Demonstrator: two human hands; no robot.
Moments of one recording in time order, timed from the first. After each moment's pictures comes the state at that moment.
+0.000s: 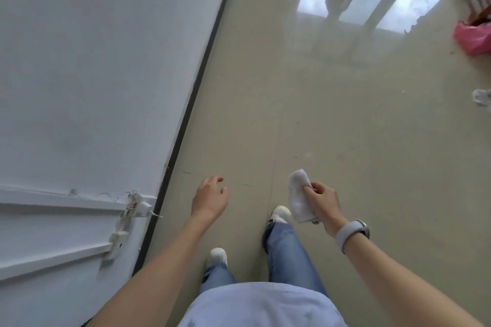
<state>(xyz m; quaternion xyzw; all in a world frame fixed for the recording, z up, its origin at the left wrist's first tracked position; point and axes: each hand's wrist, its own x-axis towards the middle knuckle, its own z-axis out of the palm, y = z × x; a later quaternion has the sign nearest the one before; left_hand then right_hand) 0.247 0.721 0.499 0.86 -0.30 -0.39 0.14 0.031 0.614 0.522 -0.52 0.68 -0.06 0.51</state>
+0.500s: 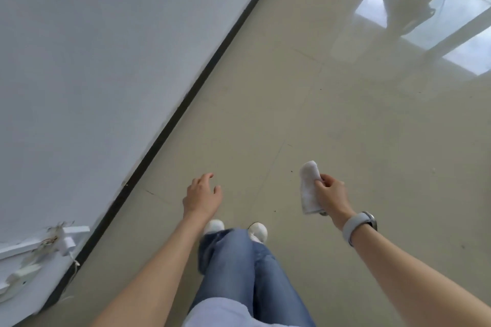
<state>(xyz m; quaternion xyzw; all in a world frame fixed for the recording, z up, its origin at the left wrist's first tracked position) 0.278 0.376 0.442 0.90 -0.13 -0.39 0.16 0.097 0.180 0.452 -0.63 0.63 0.05 0.46</state>
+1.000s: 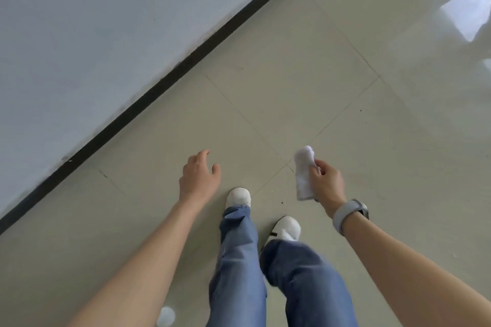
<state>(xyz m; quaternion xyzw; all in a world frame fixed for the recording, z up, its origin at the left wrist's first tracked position) 0.383 0.177 0.248 0.89 0.04 -0.39 0.23 0.269 -0.042 0.246 -0.71 0.53 0.16 0.44</state>
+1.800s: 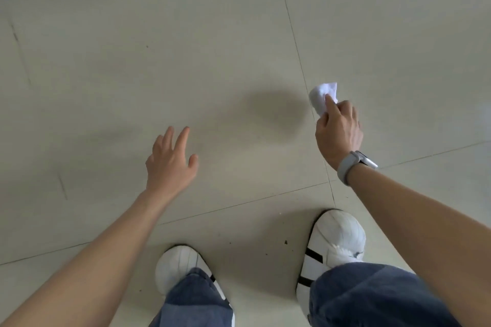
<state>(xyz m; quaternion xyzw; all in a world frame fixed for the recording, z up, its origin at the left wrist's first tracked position) 0.257 0.208 -0.146 0.92 0.18 -0.33 0.14 0.326 -0.076 -0.168 -0.97 0.12 0.15 0.15</state>
